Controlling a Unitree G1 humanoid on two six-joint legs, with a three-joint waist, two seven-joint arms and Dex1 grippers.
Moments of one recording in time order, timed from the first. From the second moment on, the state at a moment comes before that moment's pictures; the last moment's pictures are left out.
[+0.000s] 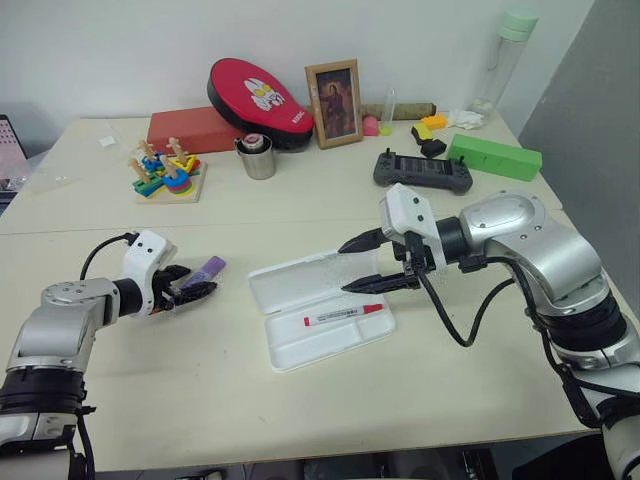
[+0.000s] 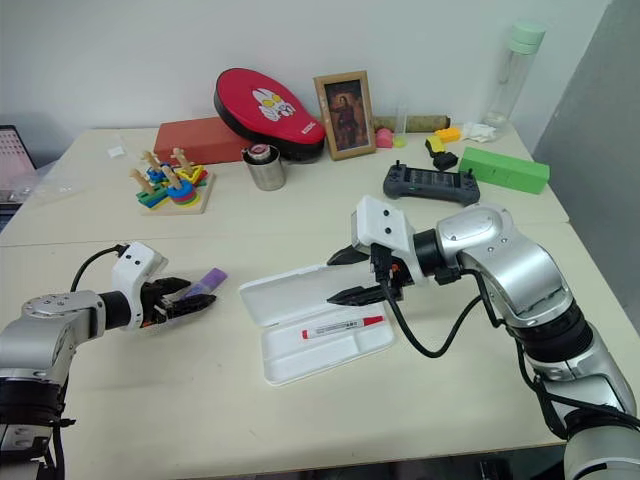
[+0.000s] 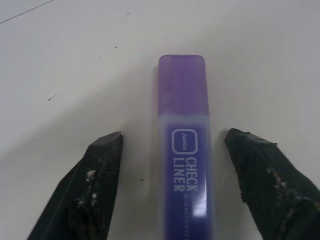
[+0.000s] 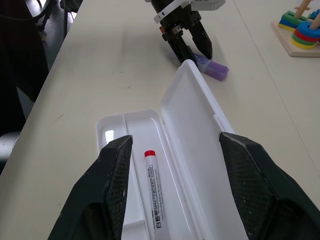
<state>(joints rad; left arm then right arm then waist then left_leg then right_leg) -0.33 0.88 0.11 0.25 -0.29 0.59 -0.88 -0.83 -0.63 0.32 -0.33 0.37 0.75 1.18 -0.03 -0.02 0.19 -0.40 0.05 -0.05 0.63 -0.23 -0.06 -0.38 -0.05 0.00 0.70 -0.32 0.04</state>
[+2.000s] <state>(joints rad) -0.05 1.03 0.20 -0.69 -0.71 0.86 -1.03 -0.73 -0.81 0.34 -0.37 0.32 0.62 1.26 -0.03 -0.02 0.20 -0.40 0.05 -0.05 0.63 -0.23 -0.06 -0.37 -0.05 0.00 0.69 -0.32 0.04</state>
